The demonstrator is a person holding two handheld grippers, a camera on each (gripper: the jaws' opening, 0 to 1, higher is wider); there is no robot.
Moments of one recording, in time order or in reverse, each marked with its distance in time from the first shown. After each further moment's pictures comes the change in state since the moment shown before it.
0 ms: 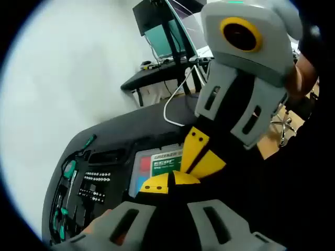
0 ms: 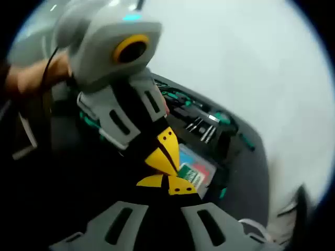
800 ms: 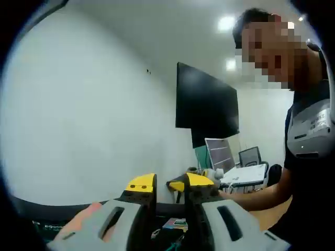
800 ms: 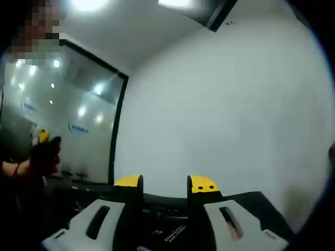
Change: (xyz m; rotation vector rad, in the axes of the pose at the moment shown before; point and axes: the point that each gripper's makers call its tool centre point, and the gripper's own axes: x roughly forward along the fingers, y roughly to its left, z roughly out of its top) left arm -0.308 -0.020 0.059 -0.254 -0.953 0.323; right arm -0.041 -0.121 0.087 0.394 -0.837 -0.186
